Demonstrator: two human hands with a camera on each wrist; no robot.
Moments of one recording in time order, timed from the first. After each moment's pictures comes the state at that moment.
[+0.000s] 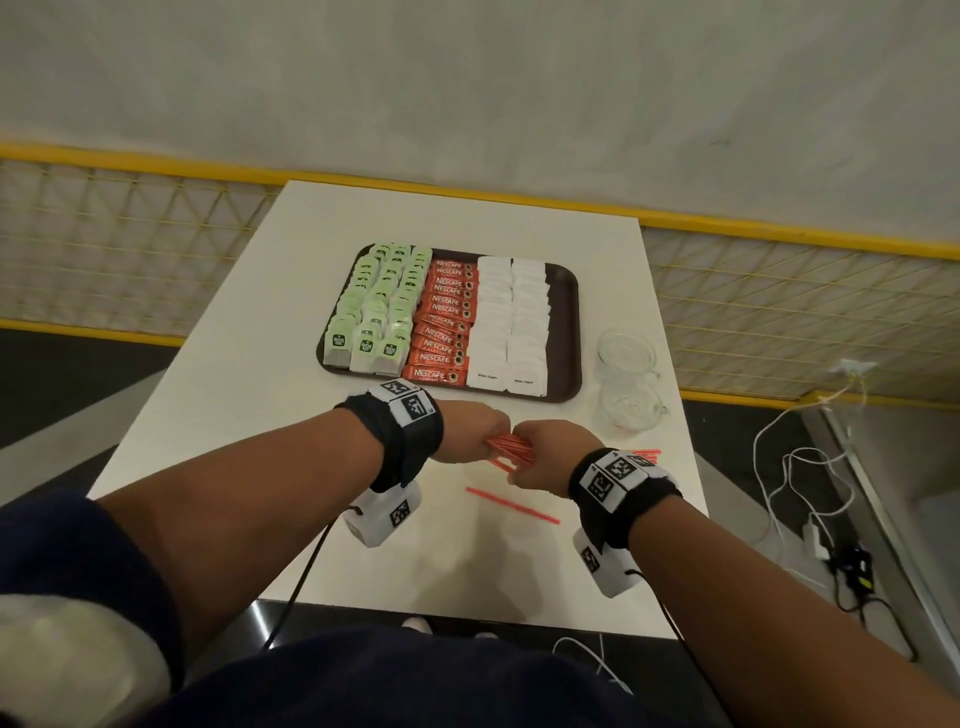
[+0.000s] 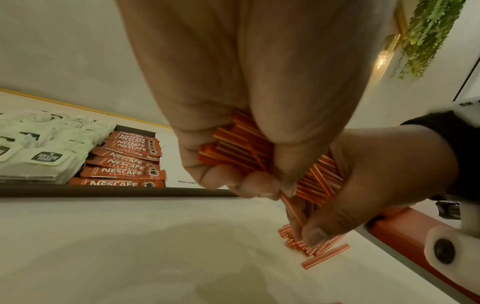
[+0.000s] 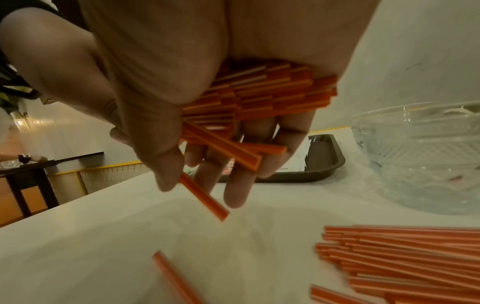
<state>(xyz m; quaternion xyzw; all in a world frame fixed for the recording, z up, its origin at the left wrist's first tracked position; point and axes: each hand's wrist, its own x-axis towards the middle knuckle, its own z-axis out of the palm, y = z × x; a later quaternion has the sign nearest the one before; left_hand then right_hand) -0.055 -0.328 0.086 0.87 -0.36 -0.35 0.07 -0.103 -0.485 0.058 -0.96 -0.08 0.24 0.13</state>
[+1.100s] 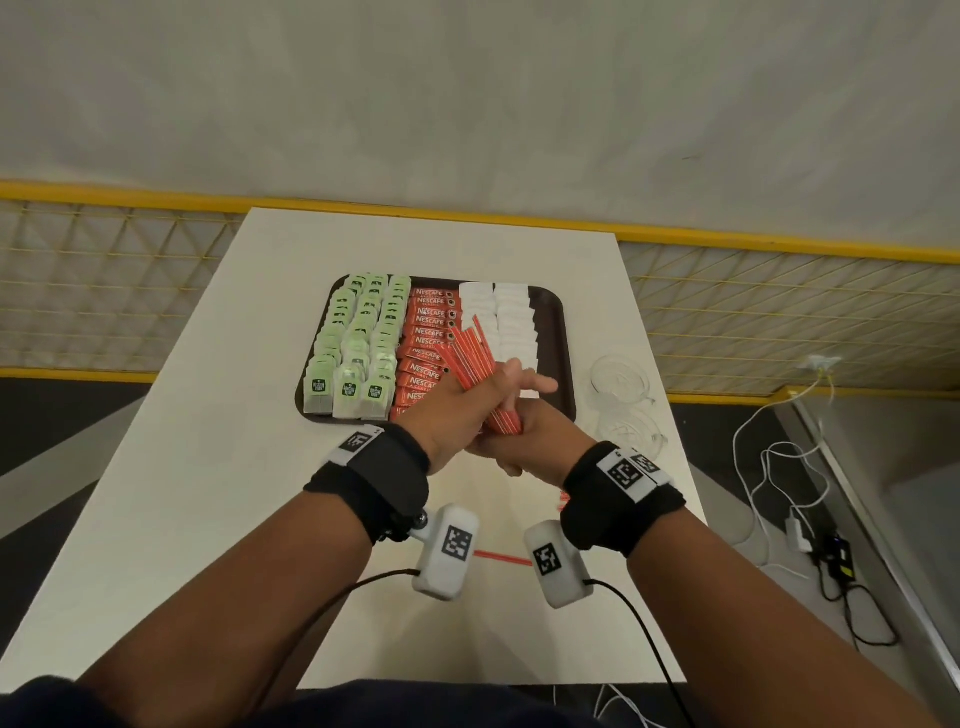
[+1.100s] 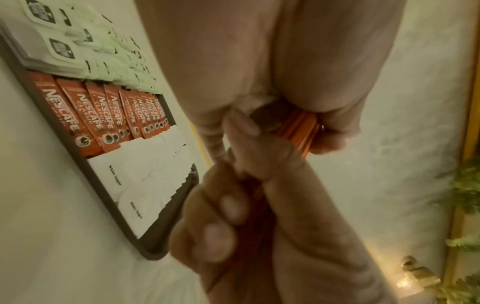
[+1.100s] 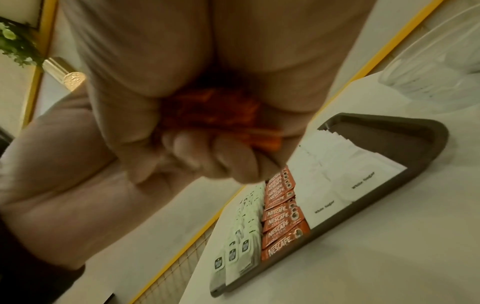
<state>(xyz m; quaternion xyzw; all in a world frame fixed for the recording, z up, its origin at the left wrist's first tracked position) -0.035 -0.318 0.132 0.69 -0.15 -0.28 0.65 -0.062 -0.460 0.103 -0.83 0.01 0.21 0.51</state>
